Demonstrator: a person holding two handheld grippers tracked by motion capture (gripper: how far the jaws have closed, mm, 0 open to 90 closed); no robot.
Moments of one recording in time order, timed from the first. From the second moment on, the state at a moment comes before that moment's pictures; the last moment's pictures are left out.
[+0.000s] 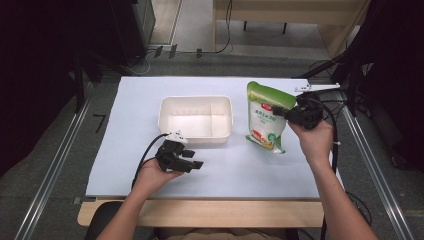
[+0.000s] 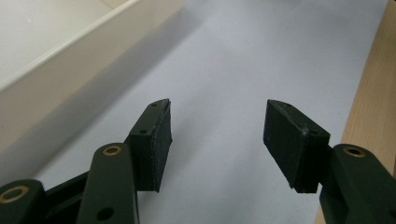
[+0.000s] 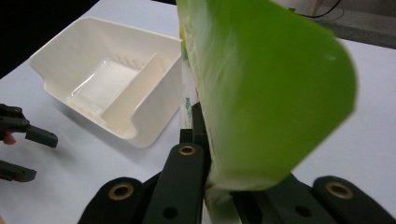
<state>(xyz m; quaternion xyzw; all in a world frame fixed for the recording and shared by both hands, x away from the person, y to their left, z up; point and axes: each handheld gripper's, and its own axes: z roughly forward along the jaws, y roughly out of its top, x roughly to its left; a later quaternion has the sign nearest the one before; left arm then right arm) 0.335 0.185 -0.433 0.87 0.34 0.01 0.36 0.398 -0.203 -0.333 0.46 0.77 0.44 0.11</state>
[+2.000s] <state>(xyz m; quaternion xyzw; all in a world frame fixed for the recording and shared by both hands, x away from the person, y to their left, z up) 0.325 0.204 -0.430 0.86 0.35 0.00 0.37 0.462 -0.153 -0.224 0.33 0.81 0.48 0.04</state>
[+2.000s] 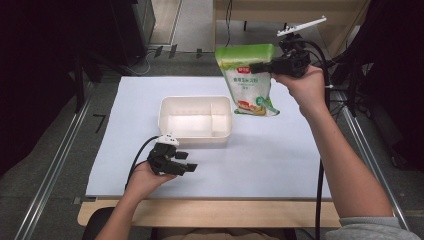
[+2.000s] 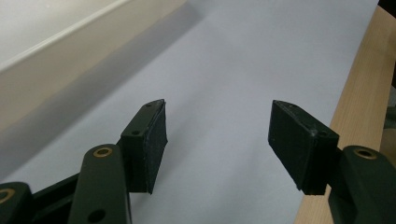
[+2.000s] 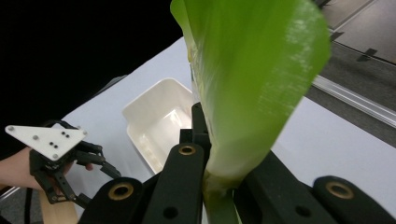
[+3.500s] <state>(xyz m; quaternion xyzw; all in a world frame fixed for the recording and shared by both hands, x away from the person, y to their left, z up) 0.328 0.207 -0.428 0.85 0.35 0.00 0.39 0.490 -0.013 -0.236 0.24 0.84 0.49 -0.02</state>
